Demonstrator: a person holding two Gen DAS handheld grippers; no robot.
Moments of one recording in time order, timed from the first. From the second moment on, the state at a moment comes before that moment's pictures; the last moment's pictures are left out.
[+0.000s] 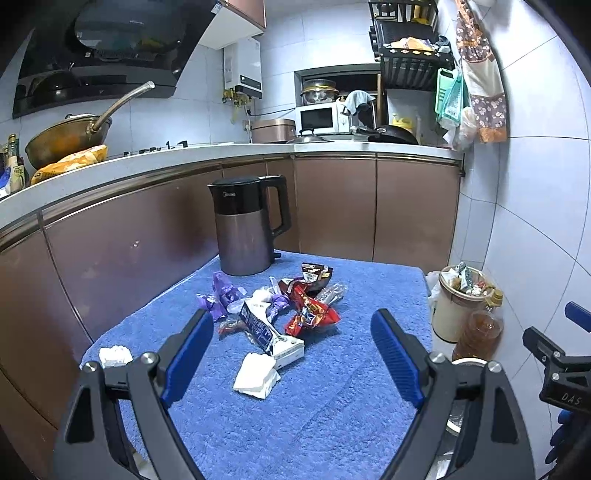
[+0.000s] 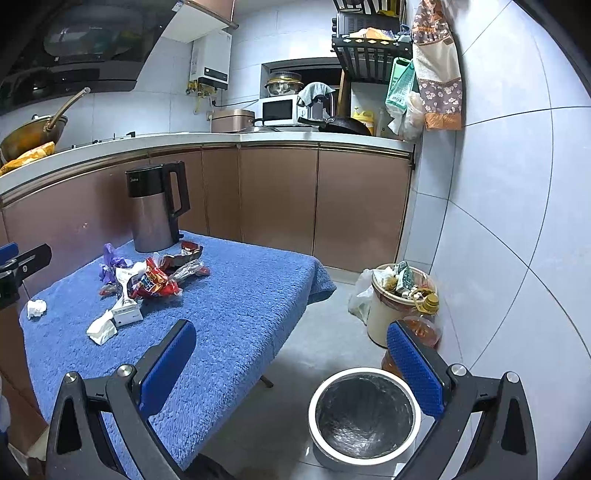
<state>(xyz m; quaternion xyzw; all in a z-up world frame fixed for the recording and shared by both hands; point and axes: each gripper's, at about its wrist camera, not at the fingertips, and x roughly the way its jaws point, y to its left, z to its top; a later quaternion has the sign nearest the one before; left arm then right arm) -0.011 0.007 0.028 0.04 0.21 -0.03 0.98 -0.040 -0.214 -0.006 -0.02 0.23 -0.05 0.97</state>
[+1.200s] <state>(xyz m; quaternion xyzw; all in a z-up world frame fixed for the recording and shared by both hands) 0.012 -0.008 0.035 0.05 0.19 -0.04 0.98 -0.004 -0.218 0.001 0.01 0.23 -0.03 0.97</state>
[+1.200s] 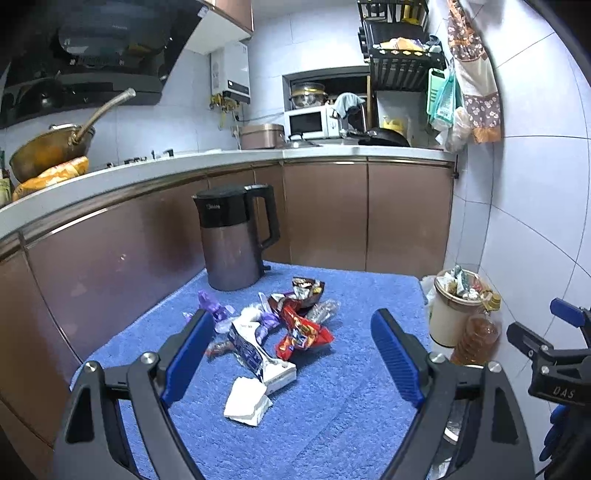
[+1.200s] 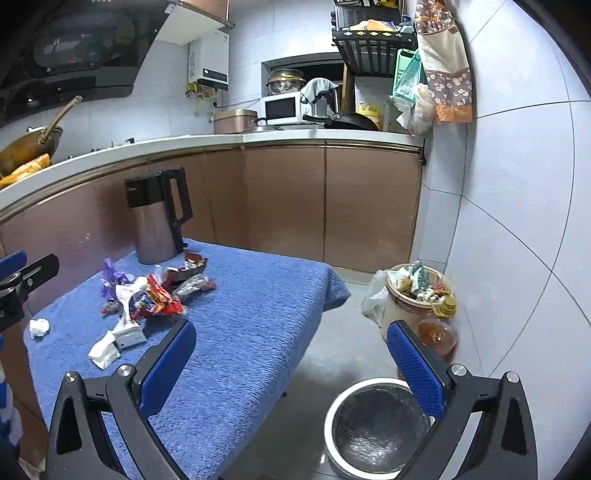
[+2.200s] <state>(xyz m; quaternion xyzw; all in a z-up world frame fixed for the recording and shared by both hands) -0.012 -0.011 0.043 0.05 0.20 -0.04 0.98 -0.036 -0.220 0.015 0.02 0.20 0.02 0.98</state>
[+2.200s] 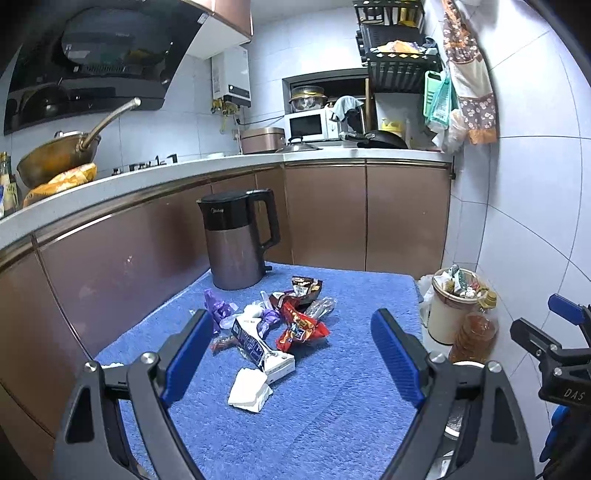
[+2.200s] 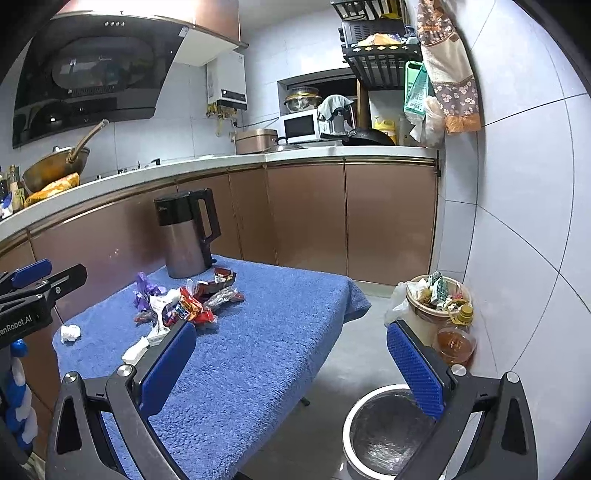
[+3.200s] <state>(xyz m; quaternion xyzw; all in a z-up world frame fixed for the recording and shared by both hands) 0.092 0.081 -0.084 0.00 0.37 -0.12 0.92 0.150 -0.106 -0.047 -0.04 0.36 0.22 0.91</state>
